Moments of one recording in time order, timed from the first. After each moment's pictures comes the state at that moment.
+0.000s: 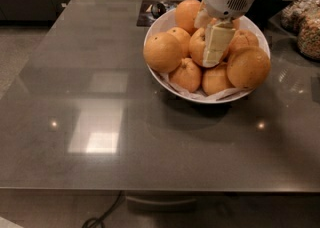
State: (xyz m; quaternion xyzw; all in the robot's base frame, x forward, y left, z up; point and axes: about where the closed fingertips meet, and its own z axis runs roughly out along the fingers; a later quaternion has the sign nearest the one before) arm 0.576 -0.098 0.948 -0.73 0.66 -0.02 0.14
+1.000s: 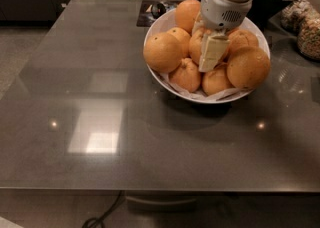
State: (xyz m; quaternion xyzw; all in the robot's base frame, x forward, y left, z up) arm 0.571 -0.097 0.921 -0.74 0.67 0.00 0.11
